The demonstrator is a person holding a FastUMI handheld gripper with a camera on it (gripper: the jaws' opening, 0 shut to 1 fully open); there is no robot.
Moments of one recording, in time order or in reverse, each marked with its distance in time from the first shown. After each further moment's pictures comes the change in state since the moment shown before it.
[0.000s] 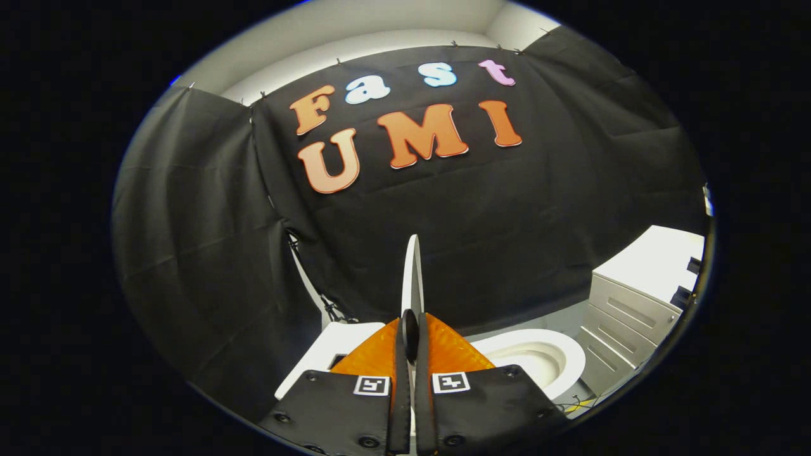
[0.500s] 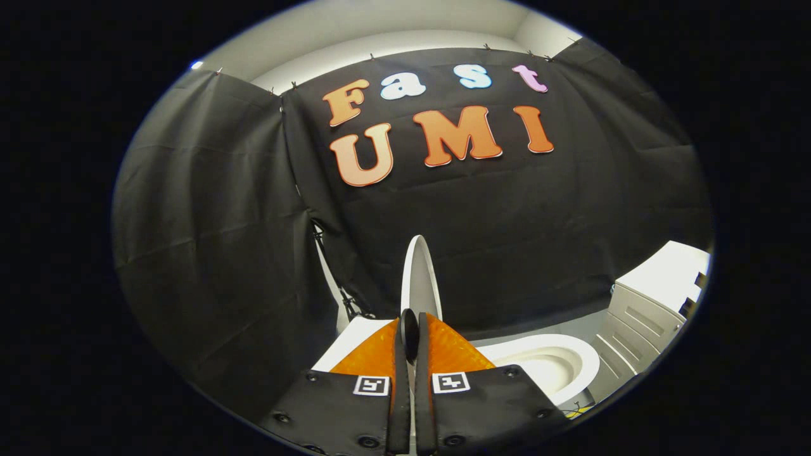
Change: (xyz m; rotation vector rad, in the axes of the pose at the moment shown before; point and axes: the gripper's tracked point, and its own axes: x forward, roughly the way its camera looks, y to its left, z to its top) arm 0.006 0.066 -0.007 -0.054 0.017 0.085
